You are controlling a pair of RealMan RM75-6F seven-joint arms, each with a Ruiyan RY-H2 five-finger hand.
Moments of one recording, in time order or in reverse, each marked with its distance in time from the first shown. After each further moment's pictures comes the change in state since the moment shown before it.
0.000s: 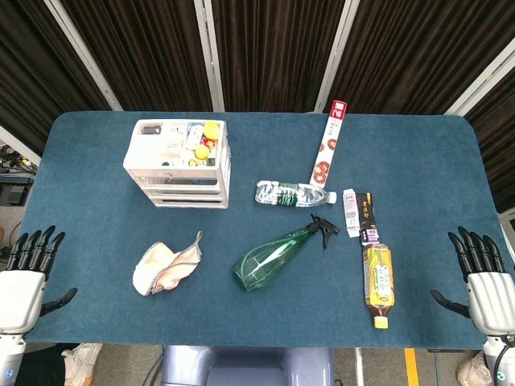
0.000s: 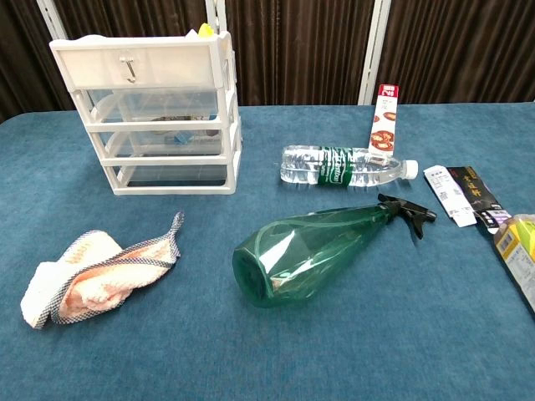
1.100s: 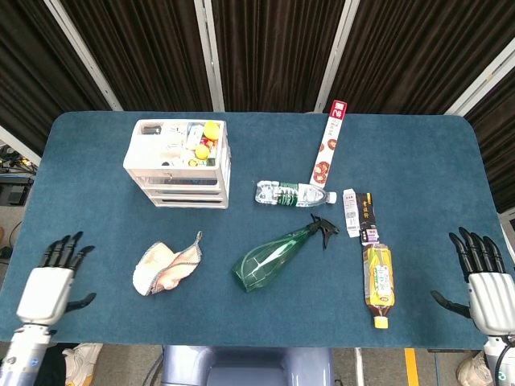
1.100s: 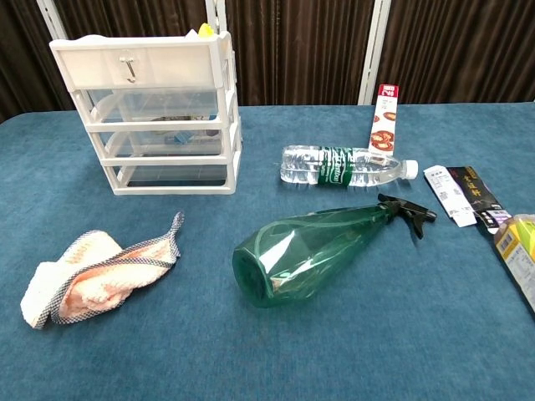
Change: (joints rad) left arm -0.043 -0.063 -0.040 -0.047 -0.111 -0.259 0.156; right arm -0.002 0.006 -0.002 -0.008 0.010 -0.008 0.013
